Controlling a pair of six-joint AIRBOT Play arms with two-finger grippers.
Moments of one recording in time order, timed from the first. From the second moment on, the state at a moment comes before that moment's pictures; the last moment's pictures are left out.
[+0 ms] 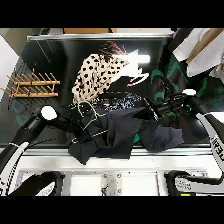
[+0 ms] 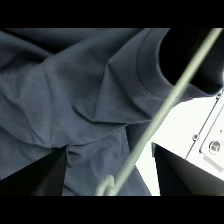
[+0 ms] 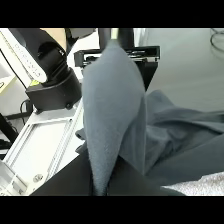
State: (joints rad) left arm -0.27 -1.08 0.77 0.97 -1.26 -0.77; right arm -0.01 -1.45 1.00 -0.19 1.76 -0.16
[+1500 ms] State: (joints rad) left arm 0.21 -0.67 0.77 0.97 -1.30 -0.95; right arm -0.01 -1.43 1.01 -0.17 1.61 -0.10
